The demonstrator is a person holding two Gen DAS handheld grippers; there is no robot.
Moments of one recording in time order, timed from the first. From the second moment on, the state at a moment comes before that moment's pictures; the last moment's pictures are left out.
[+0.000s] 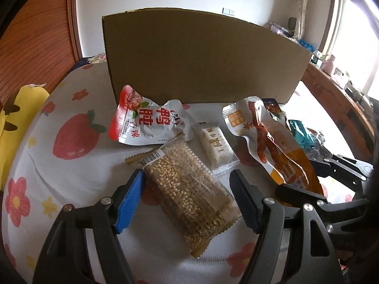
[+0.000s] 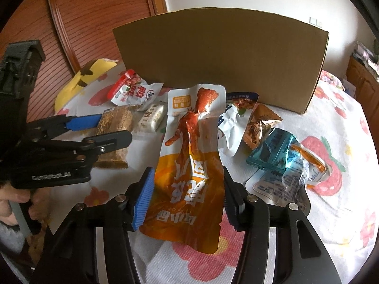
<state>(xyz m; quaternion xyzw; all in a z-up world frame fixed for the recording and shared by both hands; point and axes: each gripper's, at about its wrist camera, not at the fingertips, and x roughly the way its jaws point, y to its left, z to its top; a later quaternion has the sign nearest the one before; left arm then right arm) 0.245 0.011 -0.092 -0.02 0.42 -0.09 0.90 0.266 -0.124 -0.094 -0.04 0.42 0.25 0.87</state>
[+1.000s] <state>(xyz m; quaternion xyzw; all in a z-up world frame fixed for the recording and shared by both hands) 0.218 0.023 -0.094 0.00 0.40 -0.09 0.91 0.264 -0.132 -0.092 -0.03 0.42 0.26 0.87</state>
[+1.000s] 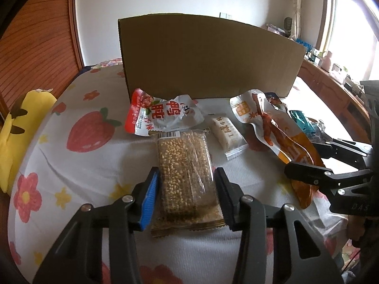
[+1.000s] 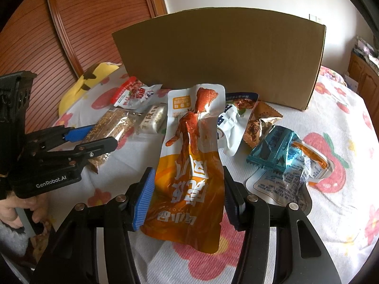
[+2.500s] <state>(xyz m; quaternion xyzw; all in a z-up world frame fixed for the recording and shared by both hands) 0.199 0.018 -0.012 0.00 0.30 -0.12 0.95 0.223 -0.165 0.012 -0.03 0.32 0.25 0.91</state>
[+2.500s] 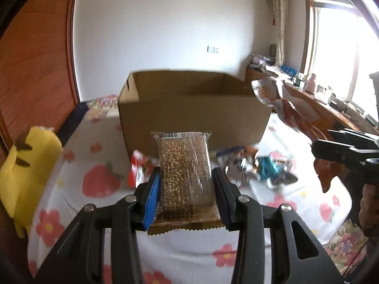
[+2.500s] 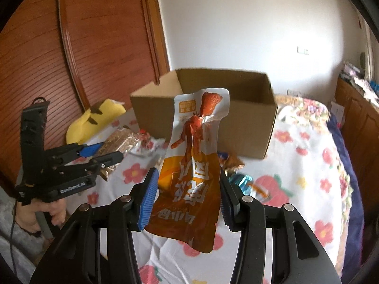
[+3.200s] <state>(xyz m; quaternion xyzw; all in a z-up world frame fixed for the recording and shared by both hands) 0.288 0.013 0.059 0.04 0.23 -0.11 0.97 0.305 -0.154 0.079 -0.07 0.24 0.27 0.93</state>
